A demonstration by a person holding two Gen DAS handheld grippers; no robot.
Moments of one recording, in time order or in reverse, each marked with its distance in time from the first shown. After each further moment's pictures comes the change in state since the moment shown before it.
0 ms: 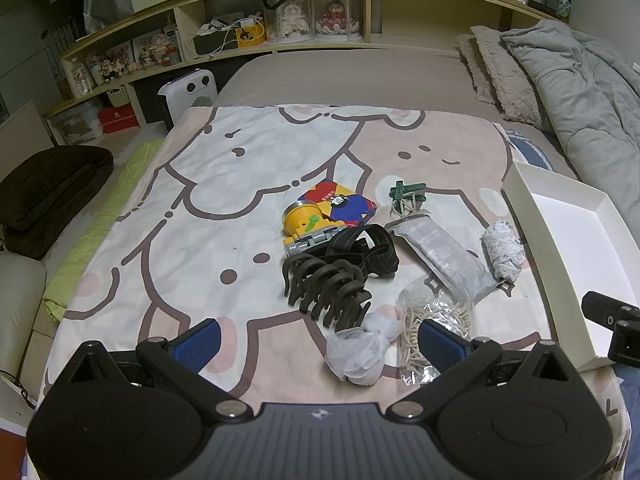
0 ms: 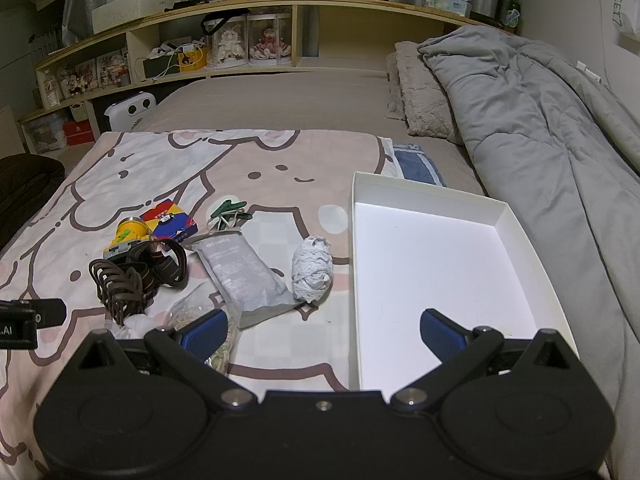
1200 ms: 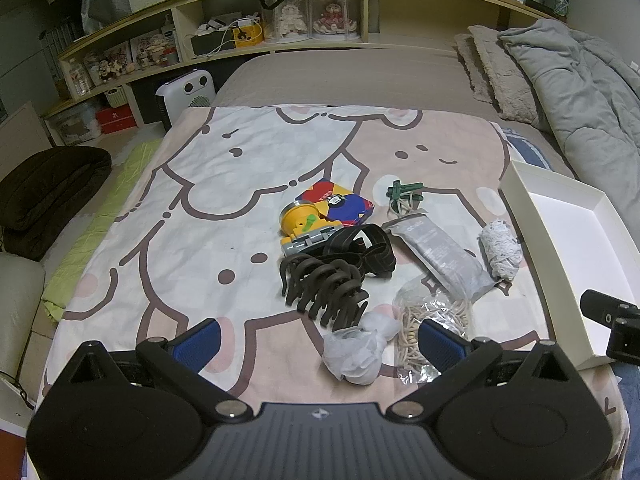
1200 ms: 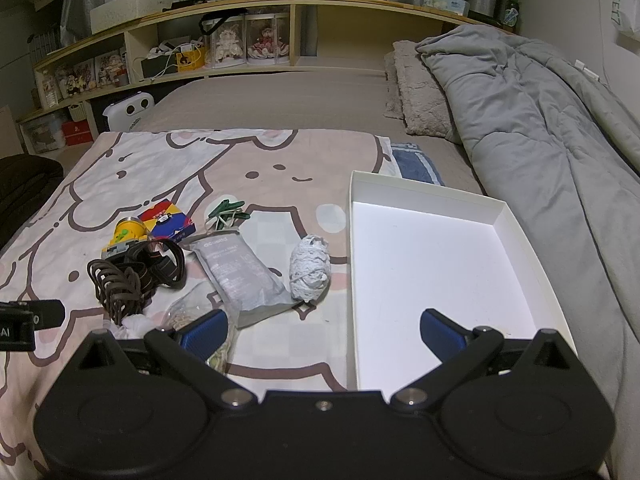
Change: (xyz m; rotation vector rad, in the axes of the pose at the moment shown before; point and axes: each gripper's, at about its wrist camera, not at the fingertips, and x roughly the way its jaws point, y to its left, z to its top) left arm 0.000 0.000 0.000 -0.002 0.003 -0.001; right arm 0.002 0.000 0.000 -0.001 0.001 -0.002
